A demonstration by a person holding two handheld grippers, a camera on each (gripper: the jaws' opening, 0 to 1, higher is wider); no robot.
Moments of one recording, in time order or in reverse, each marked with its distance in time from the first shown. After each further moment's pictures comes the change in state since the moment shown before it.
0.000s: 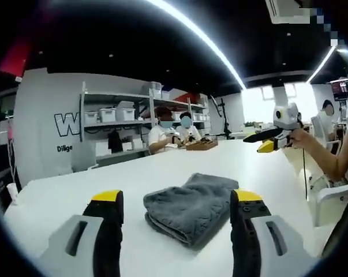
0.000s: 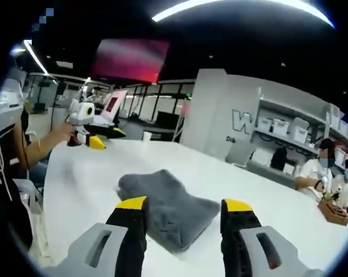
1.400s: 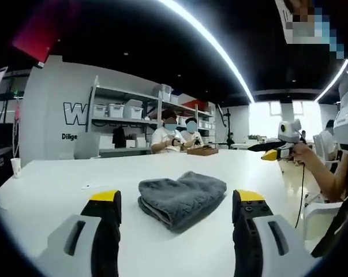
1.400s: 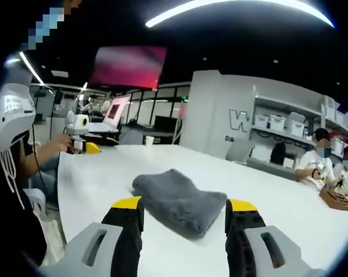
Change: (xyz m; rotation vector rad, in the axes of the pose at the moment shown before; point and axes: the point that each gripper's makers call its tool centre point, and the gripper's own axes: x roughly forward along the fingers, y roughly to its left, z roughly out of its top) left arm -0.053 -0.021 -0.015 -0.109 -0.020 0.042; right arm -0.037 0.029 -0.001 0.066 -0.020 0.005
